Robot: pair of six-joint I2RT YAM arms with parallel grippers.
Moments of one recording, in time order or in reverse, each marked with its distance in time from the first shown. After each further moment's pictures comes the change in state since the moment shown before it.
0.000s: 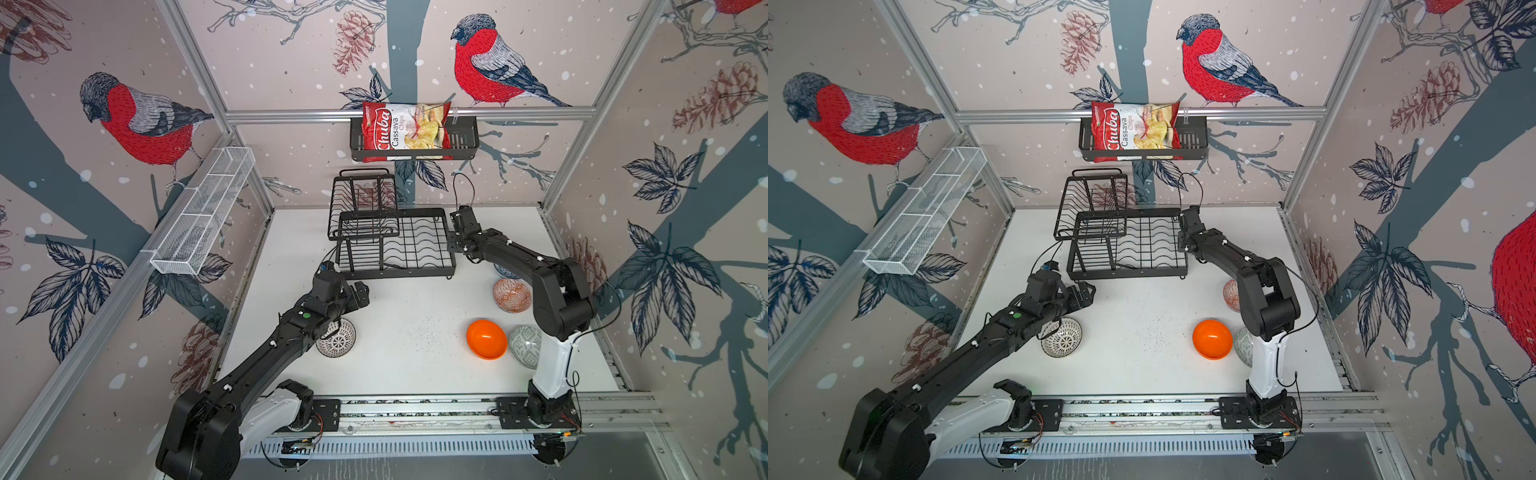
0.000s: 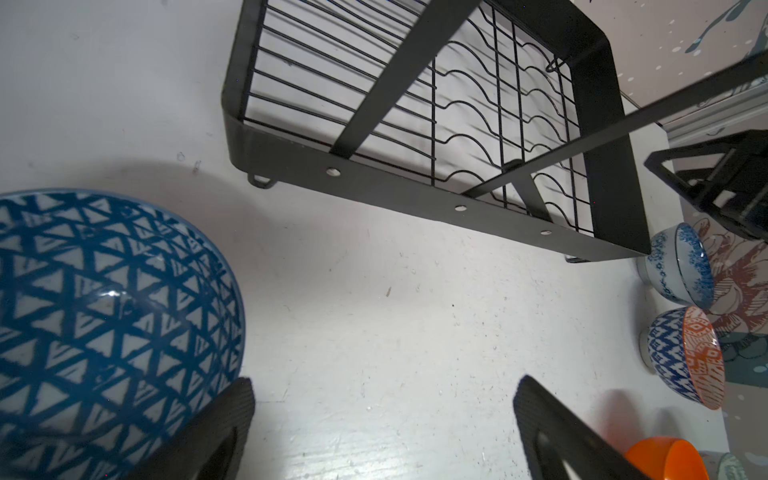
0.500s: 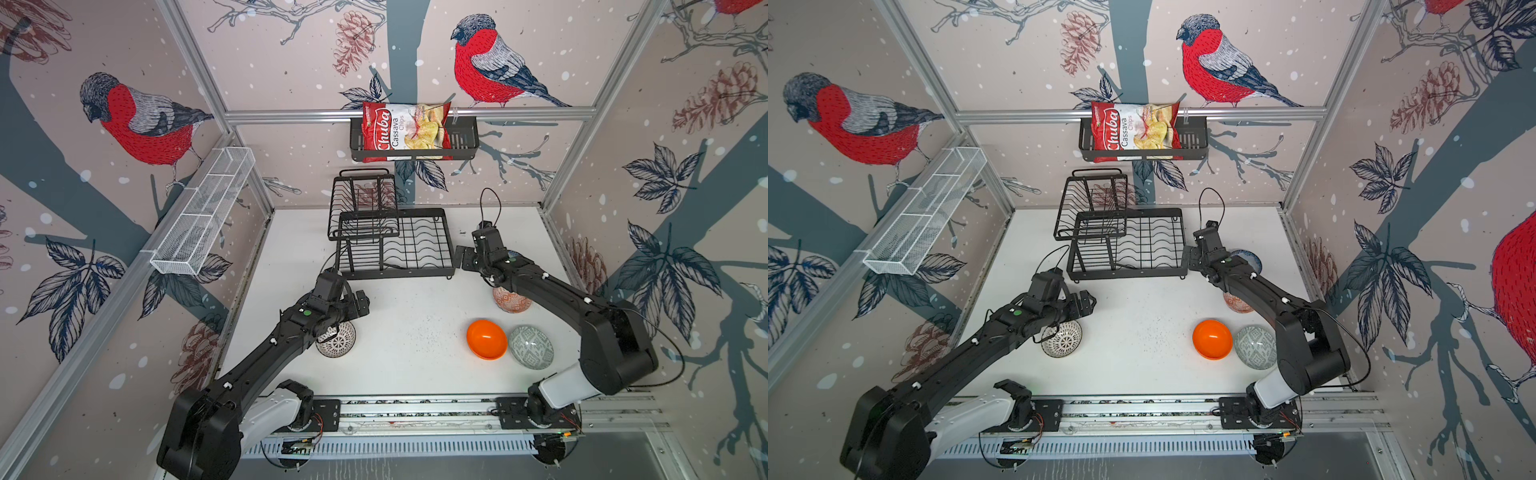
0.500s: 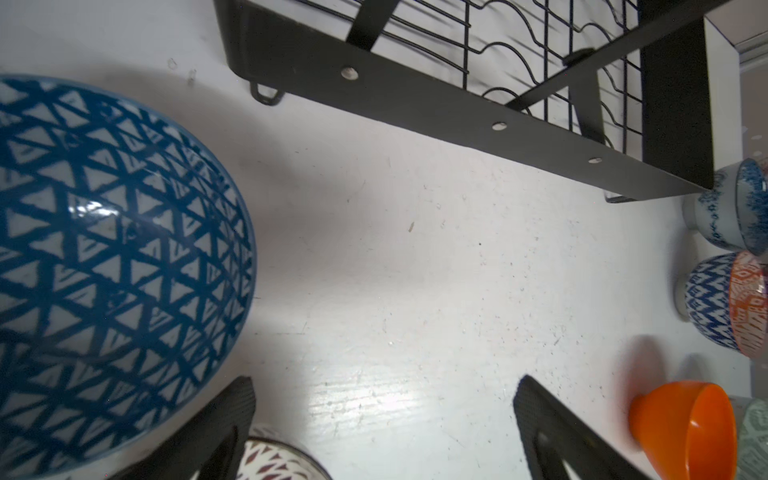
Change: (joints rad) left arm -0.016 -0.003 0.013 -0.162 0.077 0.016; right arm -0.002 -0.393 -0.406 0.103 -0.064 0.086
